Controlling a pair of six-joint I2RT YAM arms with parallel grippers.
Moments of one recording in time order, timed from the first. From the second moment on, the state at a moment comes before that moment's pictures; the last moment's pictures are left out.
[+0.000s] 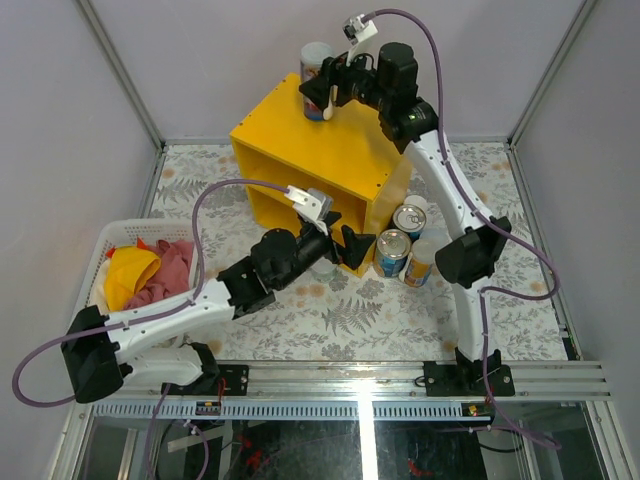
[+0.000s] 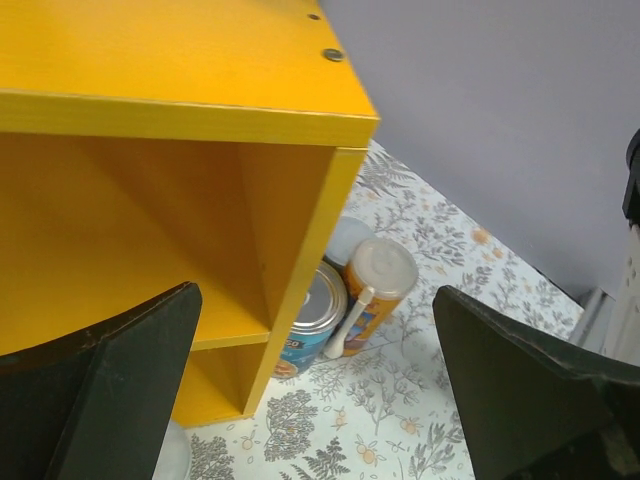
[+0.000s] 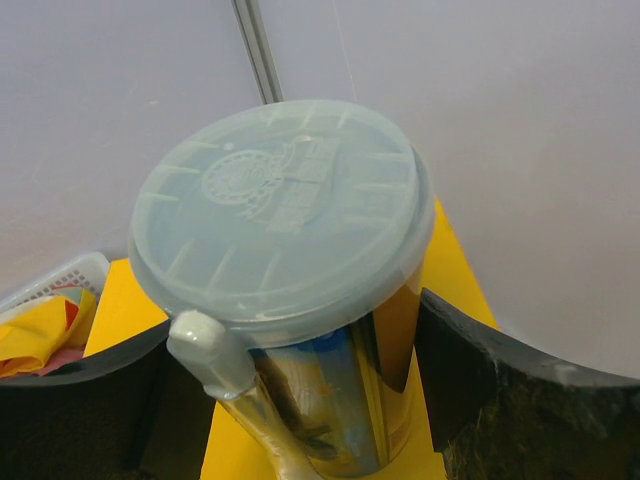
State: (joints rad) left arm -1.01 1.20 0.87 0.34 -0.20 -0.28; right arm 0.48 2.14 2.43 -0.28 -0.44 0.16
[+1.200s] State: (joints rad) left arm -1.02 1.07 0.94 0.16 -0.52 -0.28; right arm 0.54 2.20 2.38 -0.18 -0.32 0.21
